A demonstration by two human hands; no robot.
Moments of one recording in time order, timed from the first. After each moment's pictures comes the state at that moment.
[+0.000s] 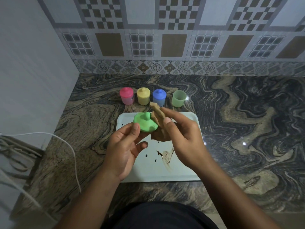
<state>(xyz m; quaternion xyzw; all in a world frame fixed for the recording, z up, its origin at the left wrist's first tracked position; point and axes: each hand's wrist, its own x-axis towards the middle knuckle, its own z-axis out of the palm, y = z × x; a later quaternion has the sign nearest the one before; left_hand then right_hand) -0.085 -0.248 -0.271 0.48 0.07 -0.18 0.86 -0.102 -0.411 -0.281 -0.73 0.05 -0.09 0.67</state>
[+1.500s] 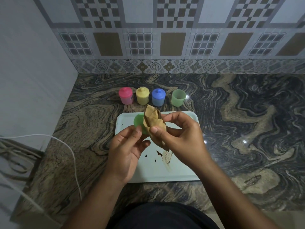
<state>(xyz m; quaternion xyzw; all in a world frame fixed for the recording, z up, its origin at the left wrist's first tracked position) -0.089 -0.254 -0.277 0.47 0.03 -0.15 0.87 -0.107 -0.410 -0.267 -0.68 0.10 -0.05 0.72</state>
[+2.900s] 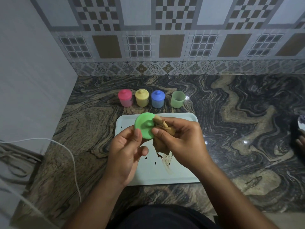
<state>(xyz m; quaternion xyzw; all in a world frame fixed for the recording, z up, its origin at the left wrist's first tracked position) -0.091 -0.259 -0.267 0.52 0.03 -0.14 0.84 -0.108 -0.406 -0.254 -0.66 0.06 -0.05 0.74</state>
